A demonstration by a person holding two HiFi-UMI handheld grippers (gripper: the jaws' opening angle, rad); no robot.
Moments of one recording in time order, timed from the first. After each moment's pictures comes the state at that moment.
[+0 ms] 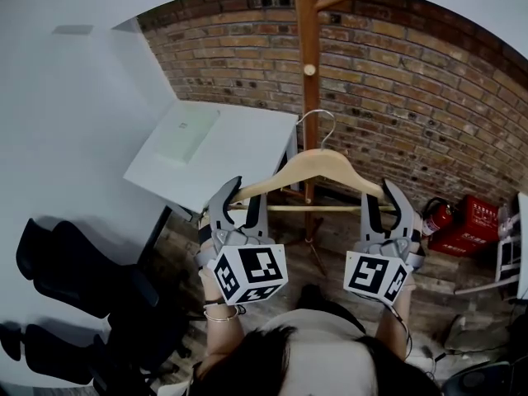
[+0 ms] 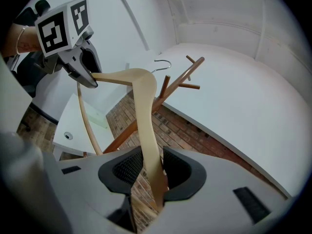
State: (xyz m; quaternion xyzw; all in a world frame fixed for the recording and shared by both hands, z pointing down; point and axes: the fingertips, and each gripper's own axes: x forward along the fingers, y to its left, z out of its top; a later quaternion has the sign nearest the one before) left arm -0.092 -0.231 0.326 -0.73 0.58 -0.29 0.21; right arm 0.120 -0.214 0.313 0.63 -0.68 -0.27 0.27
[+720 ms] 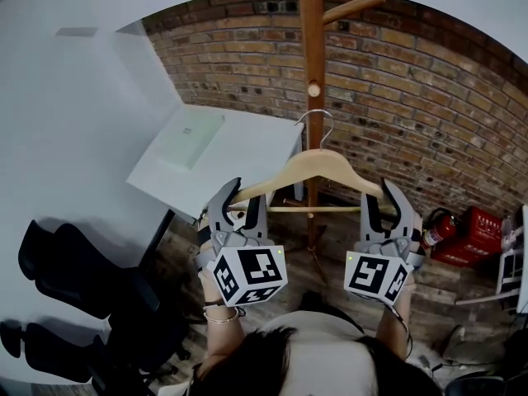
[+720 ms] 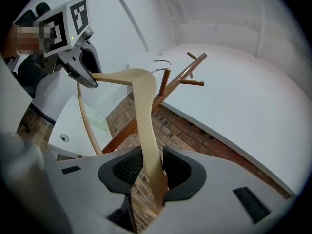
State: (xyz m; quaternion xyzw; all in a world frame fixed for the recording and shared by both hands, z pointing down) left arm -0.094 -0.262 0.317 -0.72 0.59 -0.29 0.21; right arm 0.118 -0.254 0.305 0.61 -0.69 -0.28 0.27
